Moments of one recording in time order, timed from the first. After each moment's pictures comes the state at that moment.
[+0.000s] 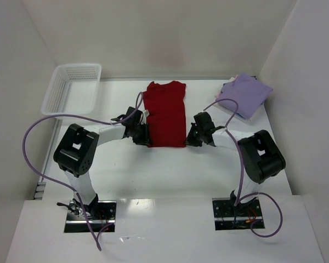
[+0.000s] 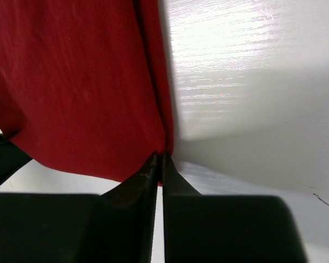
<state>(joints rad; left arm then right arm) -0.43 1.81 1.04 -0.25 0.29 -0.47 0.42 1.66 0.81 -0.07 -0.12 0.77</state>
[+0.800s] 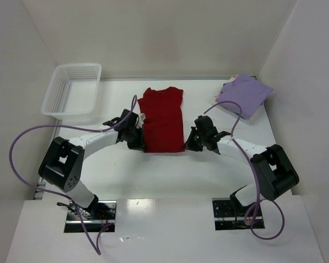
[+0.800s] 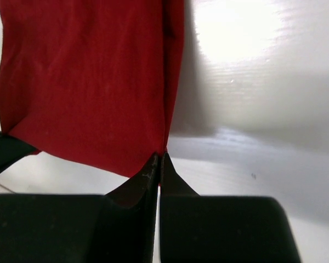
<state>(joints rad) -0.44 1.62 0.96 -0.40 0.28 -0.48 0.48 1.47 0.73 -0.14 -0.13 0.80</state>
